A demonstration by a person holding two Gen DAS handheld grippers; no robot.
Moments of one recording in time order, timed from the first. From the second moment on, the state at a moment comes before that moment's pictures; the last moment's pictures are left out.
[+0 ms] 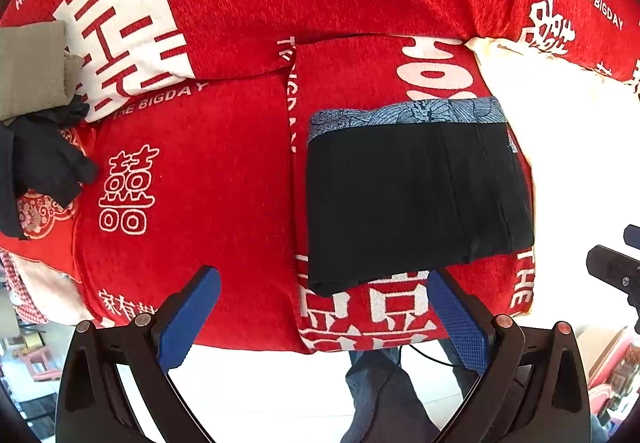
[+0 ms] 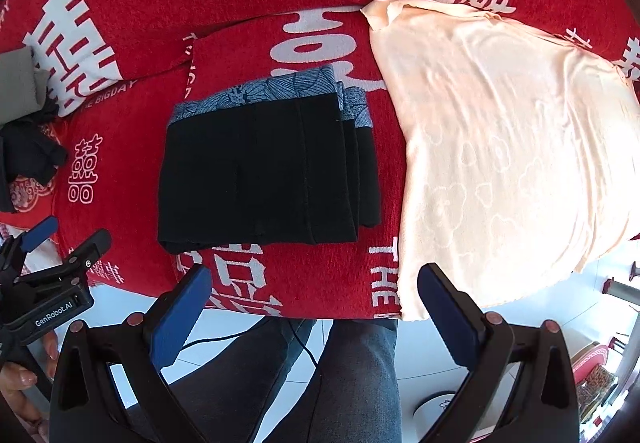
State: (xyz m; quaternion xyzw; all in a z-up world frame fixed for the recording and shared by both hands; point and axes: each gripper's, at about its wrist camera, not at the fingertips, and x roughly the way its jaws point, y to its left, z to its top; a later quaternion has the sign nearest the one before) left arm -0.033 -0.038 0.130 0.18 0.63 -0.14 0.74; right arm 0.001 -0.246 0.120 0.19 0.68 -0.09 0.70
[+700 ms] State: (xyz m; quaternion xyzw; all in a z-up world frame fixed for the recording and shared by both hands) left arm -0.037 -0.044 0.132 0.18 0.63 -0.14 0.74; right arm 0.006 -0.241 0.129 0.17 0.68 -0.09 0.70
